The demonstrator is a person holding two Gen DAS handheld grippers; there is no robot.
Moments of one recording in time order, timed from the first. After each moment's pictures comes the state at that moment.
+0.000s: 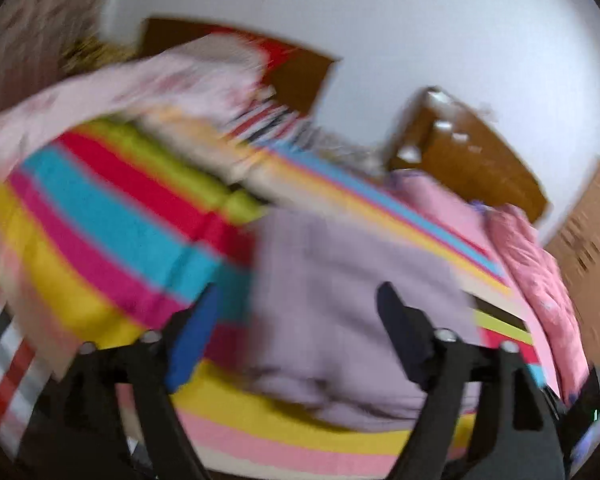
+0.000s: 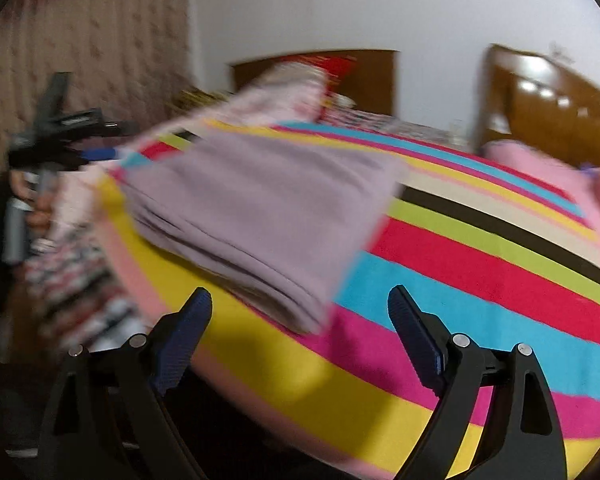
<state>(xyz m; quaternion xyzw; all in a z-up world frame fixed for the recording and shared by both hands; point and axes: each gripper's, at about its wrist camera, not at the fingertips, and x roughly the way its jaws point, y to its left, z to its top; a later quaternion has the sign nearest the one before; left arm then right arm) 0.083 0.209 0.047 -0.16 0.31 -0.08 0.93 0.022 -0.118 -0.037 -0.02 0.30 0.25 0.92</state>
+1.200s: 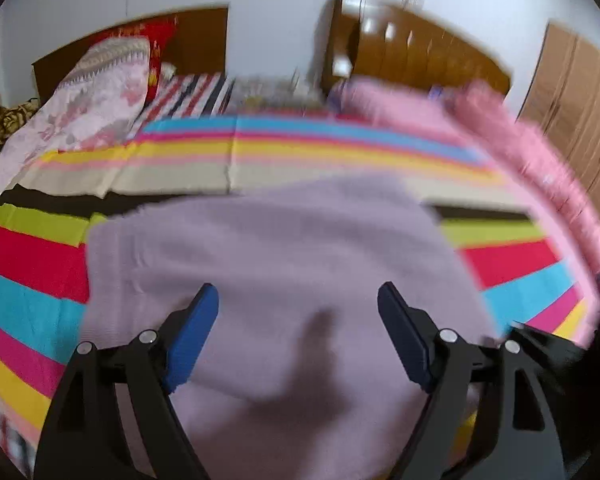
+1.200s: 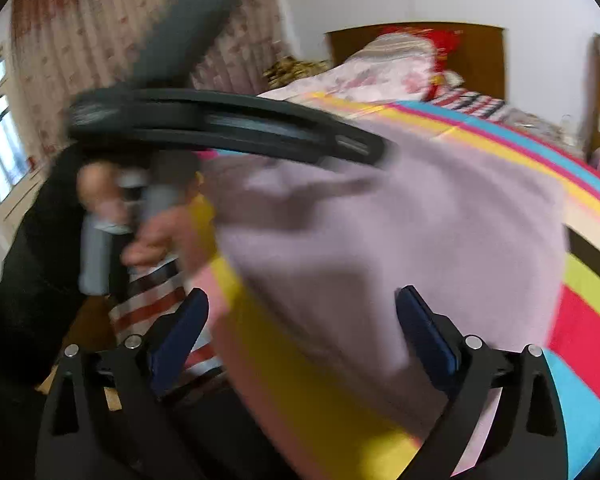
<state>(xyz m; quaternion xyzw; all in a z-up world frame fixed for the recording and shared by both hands) 0.156 0.076 0.015 0.03 0.42 -0.14 0.89 0.077 -0.024 -0.038 -0.05 0.35 0.43 0.83</state>
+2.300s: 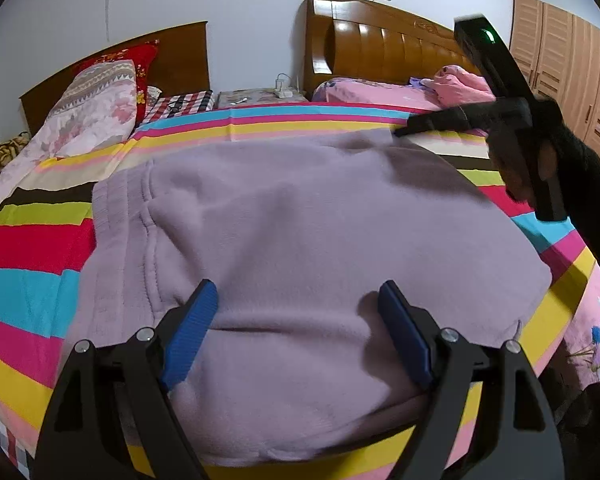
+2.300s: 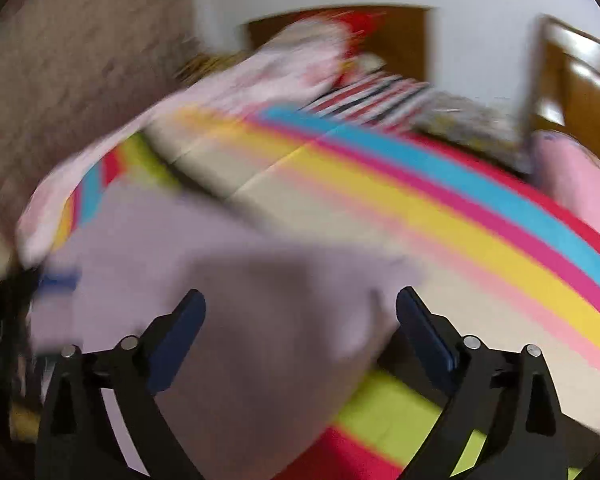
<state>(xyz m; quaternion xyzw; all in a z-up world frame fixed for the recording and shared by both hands) 0.101 0.110 -0.027 0.06 0.36 -0.19 0.91 0.249 -0.102 -0.027 -0.08 0.39 0.29 0.87</state>
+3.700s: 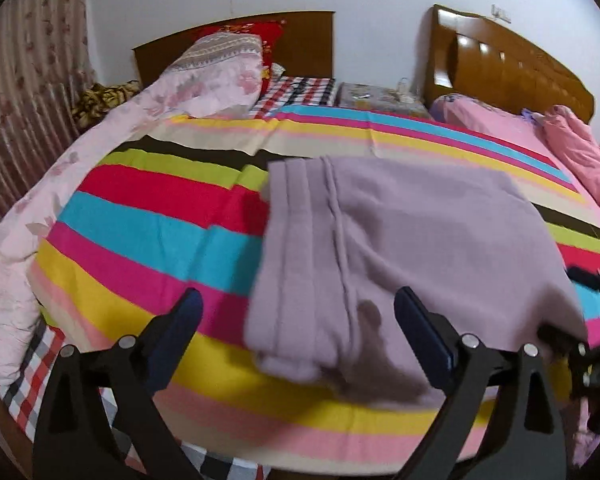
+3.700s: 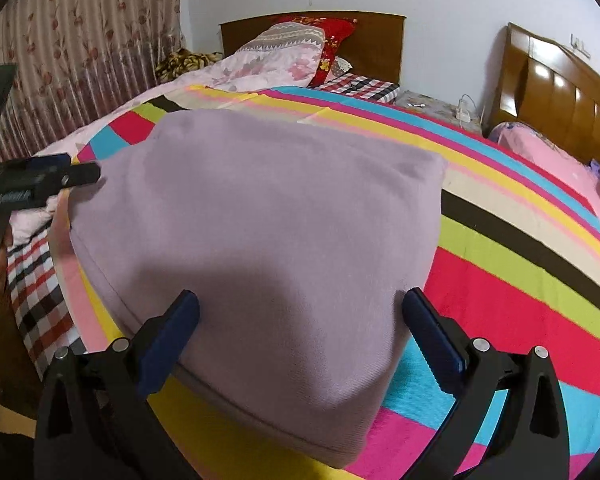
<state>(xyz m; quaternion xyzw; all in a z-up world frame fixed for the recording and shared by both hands) 0.088 0.169 0.016 0.01 0.39 0.03 0.92 0.091 -0.069 -0.053 -0.07 0.36 0.20 0.91</state>
